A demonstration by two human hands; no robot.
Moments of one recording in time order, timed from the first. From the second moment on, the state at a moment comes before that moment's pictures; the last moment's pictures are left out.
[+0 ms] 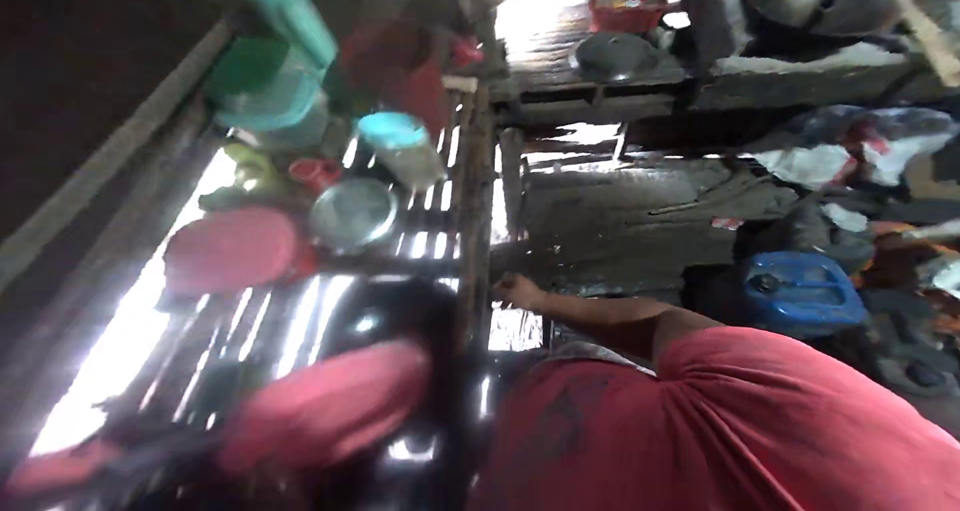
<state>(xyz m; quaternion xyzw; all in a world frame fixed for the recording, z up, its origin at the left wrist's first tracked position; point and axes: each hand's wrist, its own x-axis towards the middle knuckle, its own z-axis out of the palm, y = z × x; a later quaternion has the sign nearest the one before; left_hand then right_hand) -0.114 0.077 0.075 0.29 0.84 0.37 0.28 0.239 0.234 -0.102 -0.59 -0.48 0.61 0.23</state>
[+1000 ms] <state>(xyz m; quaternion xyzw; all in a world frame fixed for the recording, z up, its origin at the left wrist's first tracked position) -0.140 0.120 -0.063 0.05 0.76 0.52 0.38 0.290 0.184 -0.115 -0.65 -0.50 0.54 0.19</state>
